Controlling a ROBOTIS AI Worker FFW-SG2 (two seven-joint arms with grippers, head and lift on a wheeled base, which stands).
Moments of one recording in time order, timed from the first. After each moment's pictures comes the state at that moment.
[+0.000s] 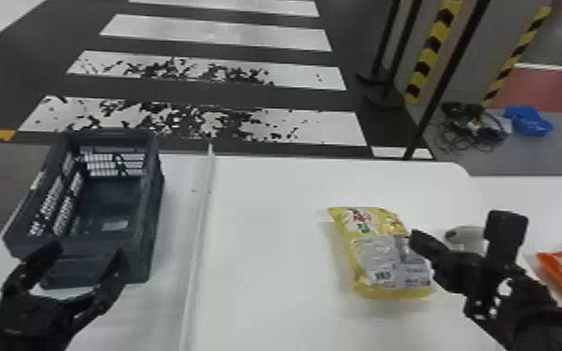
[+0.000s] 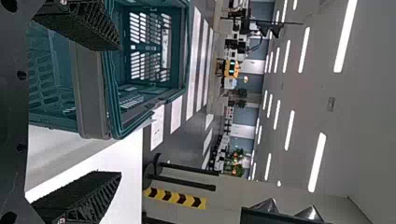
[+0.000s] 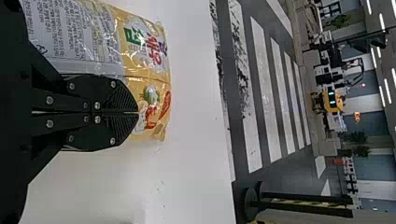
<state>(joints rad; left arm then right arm) 0.55 0.36 -0.01 -1.91 0.40 -0.13 -0.11 0.19 -0.20 -0.27 -1.78 -0.26 0.62 0.29</state>
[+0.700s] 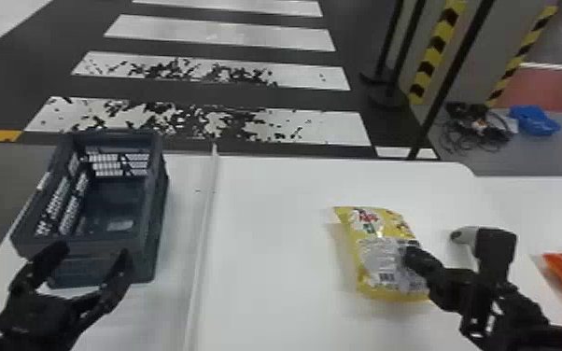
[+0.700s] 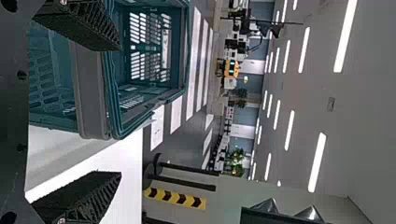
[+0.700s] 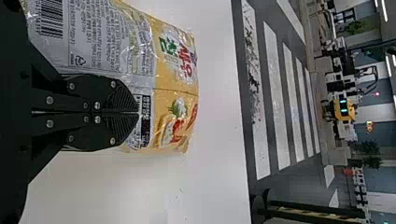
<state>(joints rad) 0.54 0.36 -0.01 -1.90 0.40 -0.13 -0.11 0.23 -0.20 -0.22 -1.74 -0.22 0.55 0.29</state>
